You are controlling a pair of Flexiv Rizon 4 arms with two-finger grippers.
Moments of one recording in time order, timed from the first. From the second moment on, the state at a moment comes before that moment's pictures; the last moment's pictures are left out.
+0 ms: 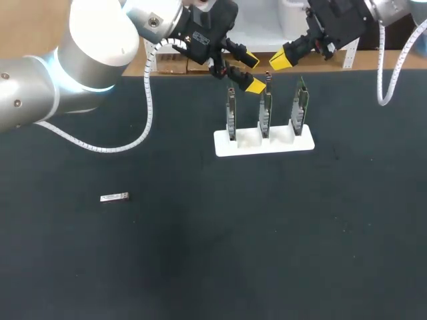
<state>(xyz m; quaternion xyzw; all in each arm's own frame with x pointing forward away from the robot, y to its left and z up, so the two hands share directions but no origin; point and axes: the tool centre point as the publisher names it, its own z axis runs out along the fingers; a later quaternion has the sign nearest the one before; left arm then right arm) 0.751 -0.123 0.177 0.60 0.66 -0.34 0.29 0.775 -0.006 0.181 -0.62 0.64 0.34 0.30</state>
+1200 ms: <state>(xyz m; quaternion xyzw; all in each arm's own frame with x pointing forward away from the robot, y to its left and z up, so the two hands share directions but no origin) 0.751 -0.123 0.177 0.60 0.66 -0.34 0.29 0.772 0.003 0.165 -0.62 0.64 0.35 0.28</state>
